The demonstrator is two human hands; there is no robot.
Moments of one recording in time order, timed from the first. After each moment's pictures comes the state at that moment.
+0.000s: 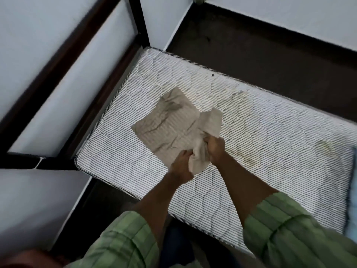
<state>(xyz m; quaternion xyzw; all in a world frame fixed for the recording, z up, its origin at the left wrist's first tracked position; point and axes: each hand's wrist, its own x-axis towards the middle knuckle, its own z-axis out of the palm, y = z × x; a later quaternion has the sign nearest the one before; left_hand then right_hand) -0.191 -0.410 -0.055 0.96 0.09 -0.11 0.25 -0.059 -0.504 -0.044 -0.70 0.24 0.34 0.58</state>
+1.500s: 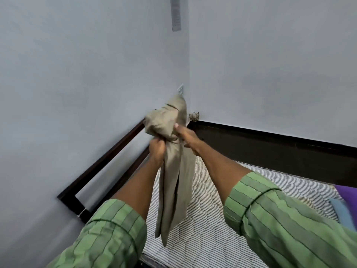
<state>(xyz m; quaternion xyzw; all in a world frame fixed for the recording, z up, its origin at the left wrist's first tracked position) -0.218 -0.368 0.322 0.67 0.35 0.26 0.60 -0.145 -0.502 0.374 -0.68 -0.21 0.29 0.64</state>
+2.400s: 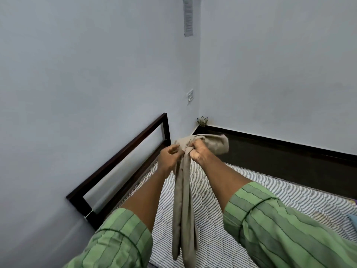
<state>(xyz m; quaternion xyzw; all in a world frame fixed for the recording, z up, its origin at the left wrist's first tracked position) -0.232 -0.360 0.292 0.72 0.25 0.24 0.60 -0.121 -0.439 0.330 -0.42 0.11 0.28 0.85</state>
